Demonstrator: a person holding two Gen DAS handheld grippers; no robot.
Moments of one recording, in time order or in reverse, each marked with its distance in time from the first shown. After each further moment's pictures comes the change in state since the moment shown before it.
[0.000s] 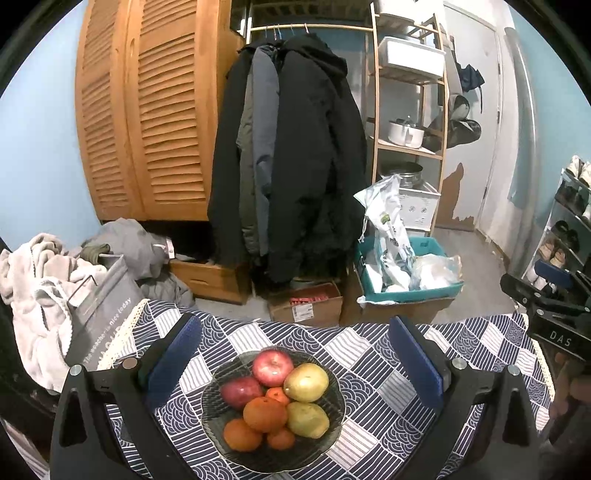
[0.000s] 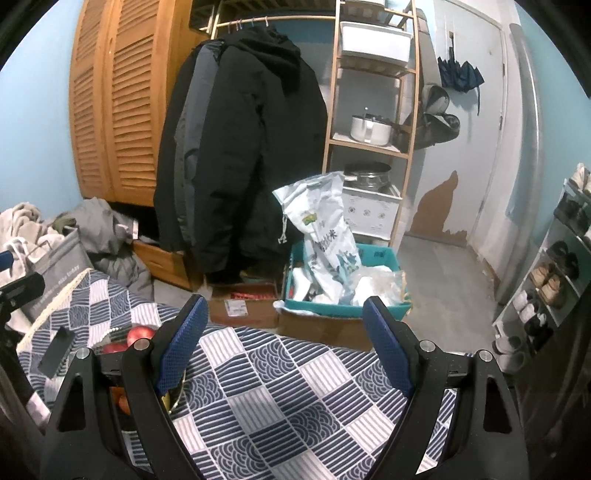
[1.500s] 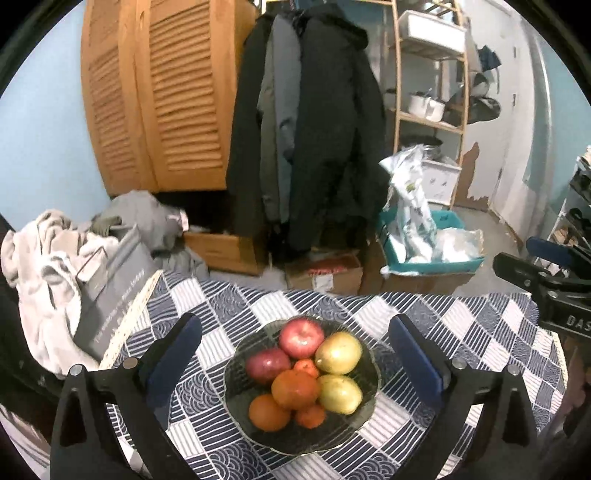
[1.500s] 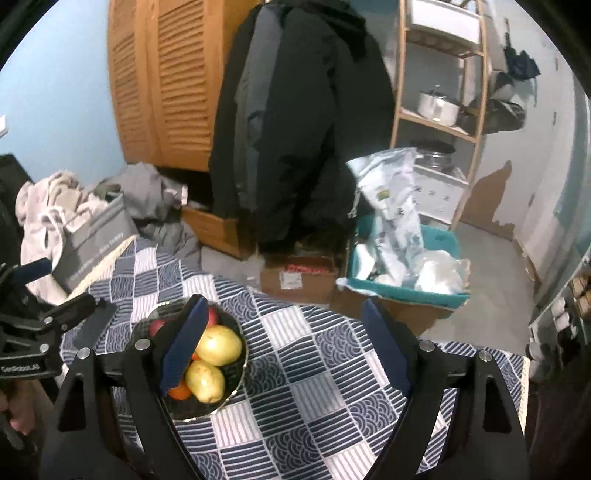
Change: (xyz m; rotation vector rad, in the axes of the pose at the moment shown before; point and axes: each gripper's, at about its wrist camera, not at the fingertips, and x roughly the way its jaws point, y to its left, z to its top) left arm 0.021 0.033 -0.024 -0.002 0.094 0.033; right arm 0.032 0.067 0.005 -0.060 0.122 0.170
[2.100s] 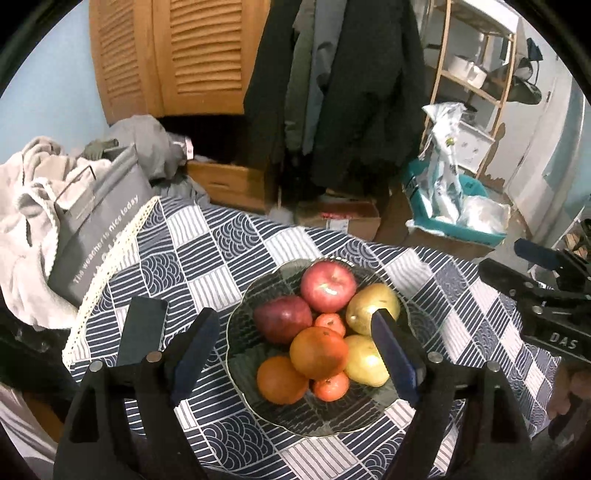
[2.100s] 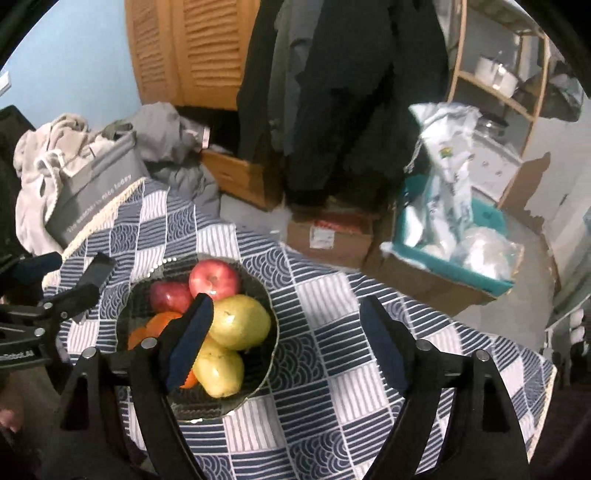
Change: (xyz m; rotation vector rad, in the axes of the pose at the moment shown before) left arm 0.074 0.048 -0.036 -0.112 0.235 -0.007; right arm 0.095 0.045 -0.020 -0.088 0.191 0.081
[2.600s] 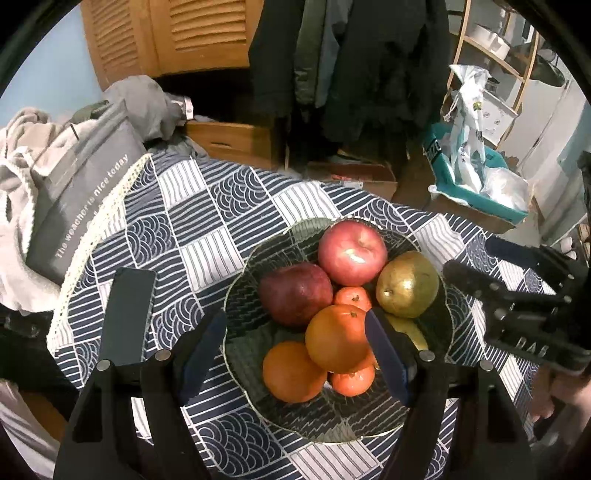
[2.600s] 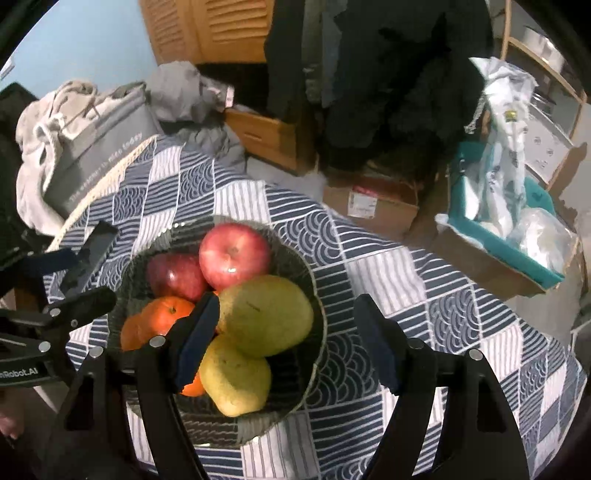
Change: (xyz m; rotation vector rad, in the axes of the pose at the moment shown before) left arm 0.062 0.014 -0.014 -0.012 0.141 0.027; right arm 0.086 0.020 -0.015 -0.017 0.132 0.112
